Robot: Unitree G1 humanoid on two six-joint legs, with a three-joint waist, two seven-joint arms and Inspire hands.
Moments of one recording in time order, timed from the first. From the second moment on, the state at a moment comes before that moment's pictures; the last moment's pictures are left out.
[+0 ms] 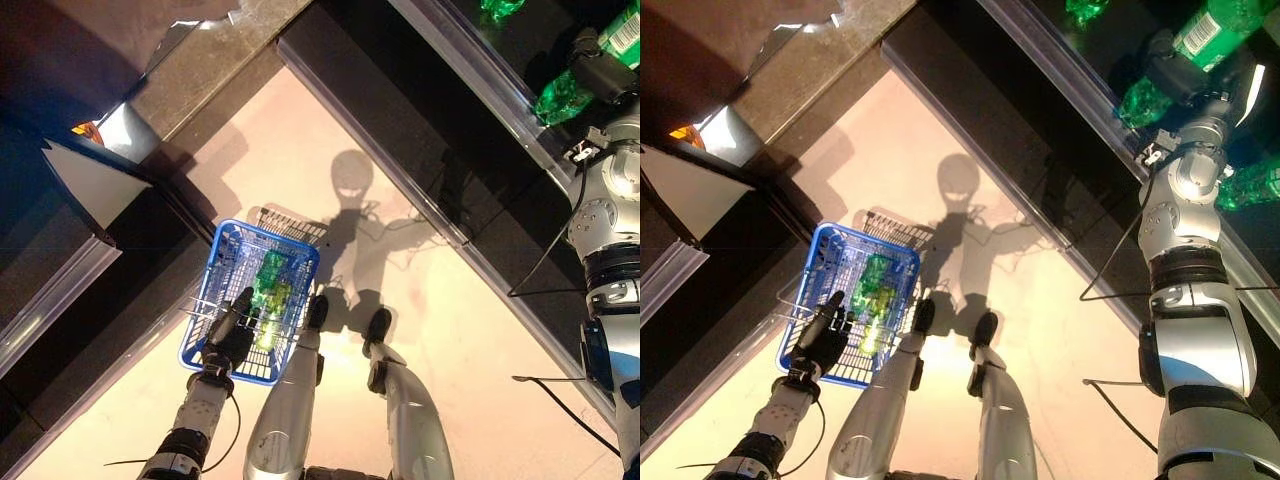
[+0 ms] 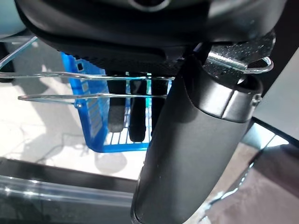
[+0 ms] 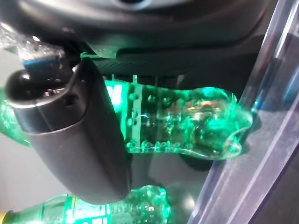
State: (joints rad) left arm -0.21 0.29 -0.06 0.83 -1.50 -0.05 -0.28; right arm -1.07 -0.73 0.12 0.86 0.72 -0.25 -0.33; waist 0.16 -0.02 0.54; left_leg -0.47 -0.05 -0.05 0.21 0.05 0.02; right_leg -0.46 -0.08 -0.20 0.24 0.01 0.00
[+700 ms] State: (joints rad) left arm -0.16 0.29 -0.05 0.79 -1.52 -0.09 -0.30; right arm -0.45 -0.66 0.01 0.29 0.42 -0.31 -0.24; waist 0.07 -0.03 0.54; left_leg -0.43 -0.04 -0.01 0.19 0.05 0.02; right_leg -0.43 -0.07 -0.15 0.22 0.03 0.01
